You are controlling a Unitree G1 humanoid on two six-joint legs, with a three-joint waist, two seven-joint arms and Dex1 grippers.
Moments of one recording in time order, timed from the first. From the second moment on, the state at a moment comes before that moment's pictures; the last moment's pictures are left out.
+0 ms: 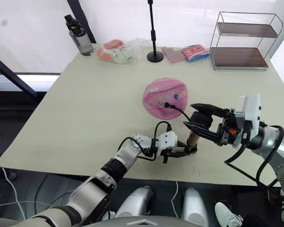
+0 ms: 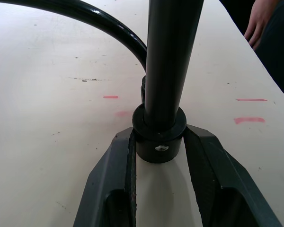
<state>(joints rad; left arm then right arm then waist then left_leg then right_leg) -0.54 0.11 -0.48 0.68 0.07 -0.21 -1.03 -0.03 -0.75 -0.22 -0.64 0.84 0.43 0.85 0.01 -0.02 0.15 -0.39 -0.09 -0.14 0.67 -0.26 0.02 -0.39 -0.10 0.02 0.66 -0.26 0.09</state>
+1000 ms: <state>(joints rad) -0.54 0.11 -0.48 0.68 0.07 -0.21 -1.02 0.02 -0.60 -0.10 -0.46 0.72 0.40 0.84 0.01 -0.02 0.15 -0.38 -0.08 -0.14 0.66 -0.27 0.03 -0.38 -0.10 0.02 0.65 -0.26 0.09</state>
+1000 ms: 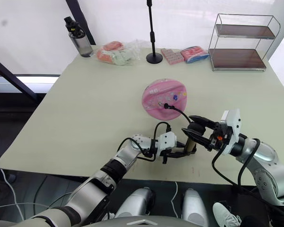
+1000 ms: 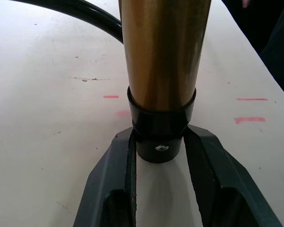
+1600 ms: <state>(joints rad) -0.55 0.11 -0.48 0.70 0.07 -0.23 -1.02 0.02 -0.58 -0.09 -0.45 0.72 0.41 0.86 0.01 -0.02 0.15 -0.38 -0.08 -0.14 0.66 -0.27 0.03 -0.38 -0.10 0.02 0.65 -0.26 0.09</state>
